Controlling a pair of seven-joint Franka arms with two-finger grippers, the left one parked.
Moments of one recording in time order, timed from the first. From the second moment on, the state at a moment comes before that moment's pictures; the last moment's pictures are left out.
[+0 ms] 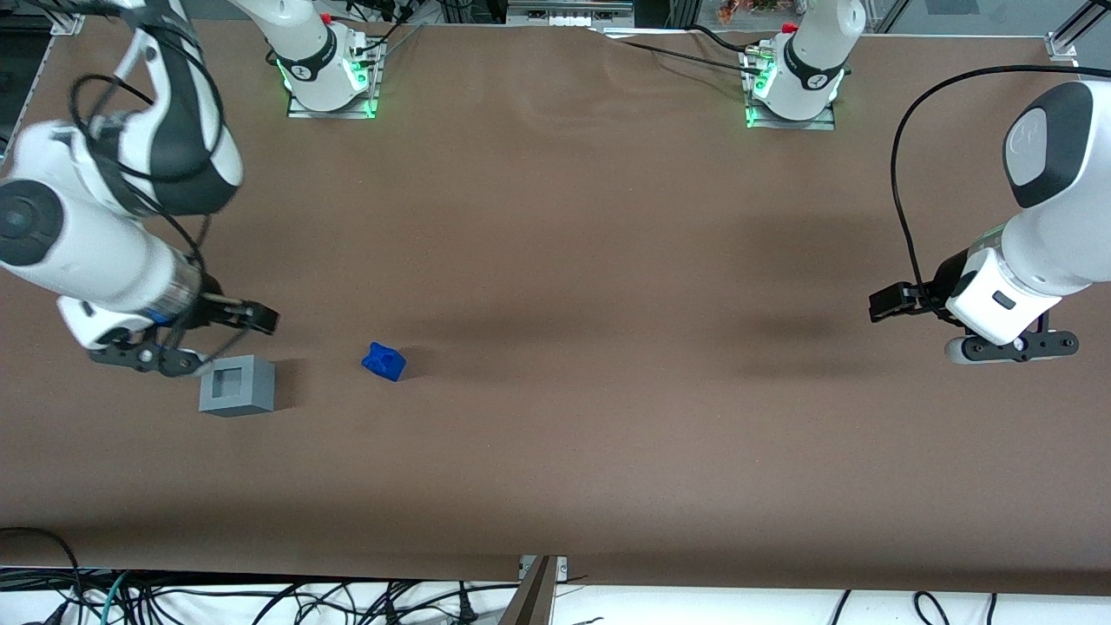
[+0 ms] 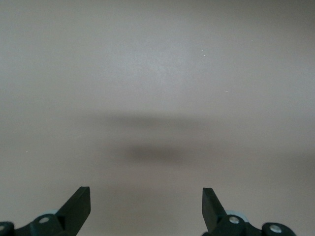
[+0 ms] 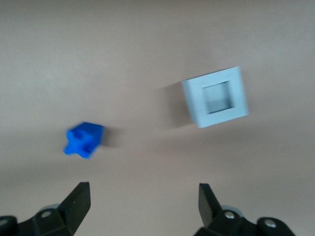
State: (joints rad) arm 0.17 0.38 0.00 -1.54 -0.03 1.88 0.37
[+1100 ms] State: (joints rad) arm 0.31 0.62 -0.01 -1.53 0.01 2.10 0.73
